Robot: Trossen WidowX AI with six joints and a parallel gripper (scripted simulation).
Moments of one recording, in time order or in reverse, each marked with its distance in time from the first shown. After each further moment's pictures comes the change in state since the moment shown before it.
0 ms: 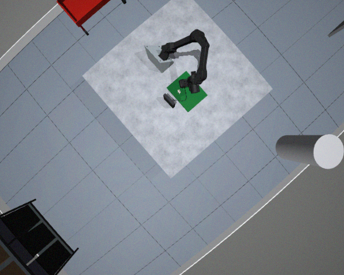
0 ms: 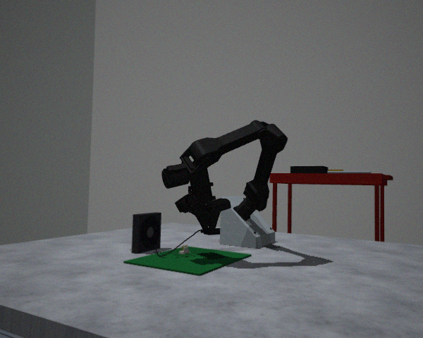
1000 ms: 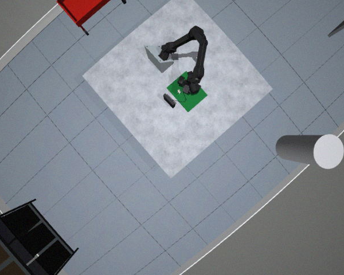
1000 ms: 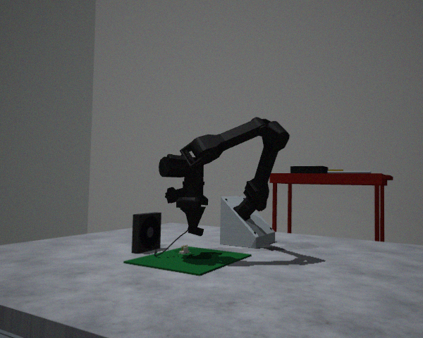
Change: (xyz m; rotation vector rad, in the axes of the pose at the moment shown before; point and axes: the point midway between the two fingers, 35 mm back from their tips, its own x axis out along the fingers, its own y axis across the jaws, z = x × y) arm -0.014 -0.019 0.035 0.735 -0.228 0.090
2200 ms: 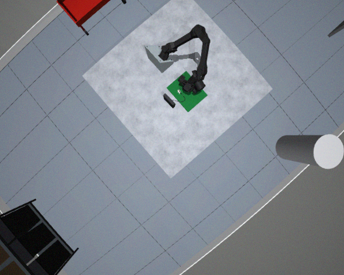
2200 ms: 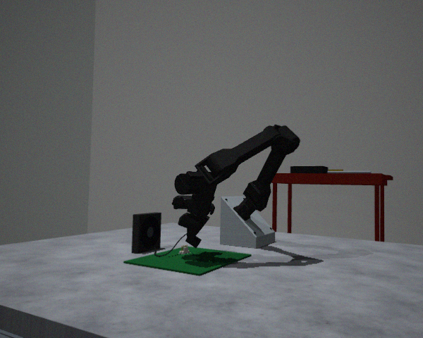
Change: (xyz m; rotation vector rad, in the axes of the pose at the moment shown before) arm 0.032 -0.018 0.001 0.064 -0.312 -0.247
